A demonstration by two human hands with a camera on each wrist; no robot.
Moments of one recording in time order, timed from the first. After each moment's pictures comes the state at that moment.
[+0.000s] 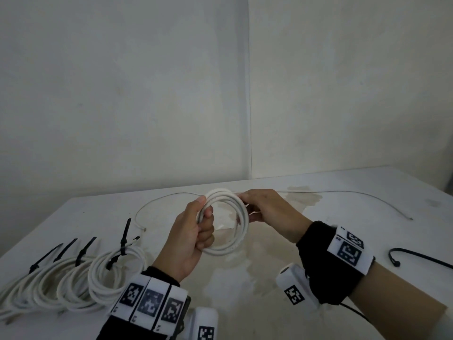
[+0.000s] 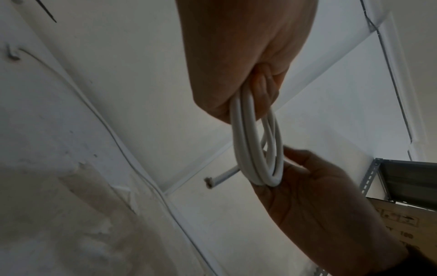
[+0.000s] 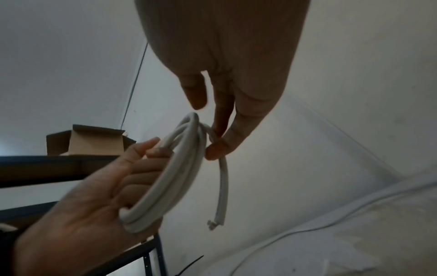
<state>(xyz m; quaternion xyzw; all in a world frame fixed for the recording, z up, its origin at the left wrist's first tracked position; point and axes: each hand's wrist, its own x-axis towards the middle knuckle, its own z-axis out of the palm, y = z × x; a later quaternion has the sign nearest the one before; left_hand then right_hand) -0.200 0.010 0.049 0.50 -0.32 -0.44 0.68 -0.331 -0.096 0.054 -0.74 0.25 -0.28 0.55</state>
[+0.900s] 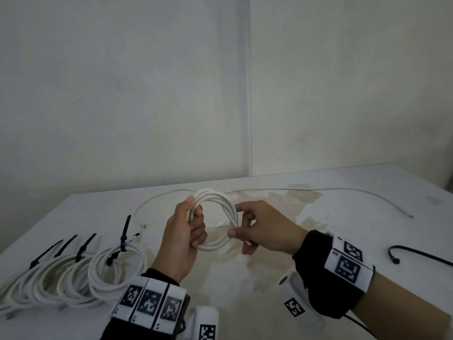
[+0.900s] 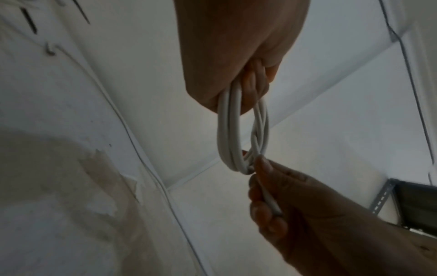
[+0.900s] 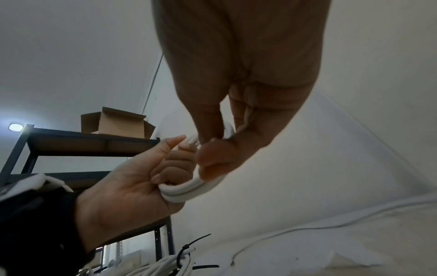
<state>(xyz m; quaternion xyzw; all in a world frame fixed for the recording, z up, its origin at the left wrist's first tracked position) -0.196 0.010 0.040 0.49 -0.26 -0.41 0.72 -0.334 -0.074 0.043 -0.78 0.25 -0.20 0.53</state>
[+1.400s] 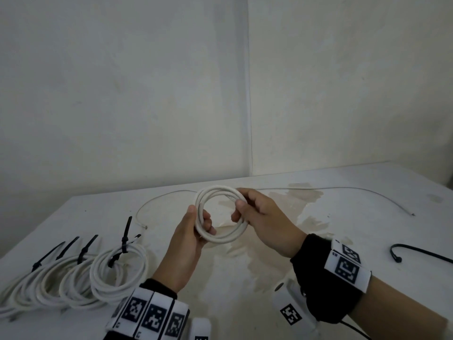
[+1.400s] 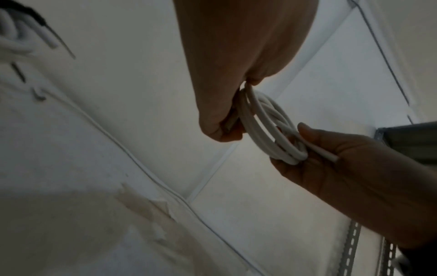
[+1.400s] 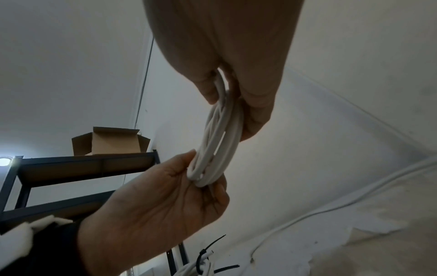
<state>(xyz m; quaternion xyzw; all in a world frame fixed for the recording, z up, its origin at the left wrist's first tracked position) -0.197 0.011 0.024 0.52 -0.30 -0.39 0.70 -0.325 -0.075 0.036 -0.73 0.21 -0.35 0.54</state>
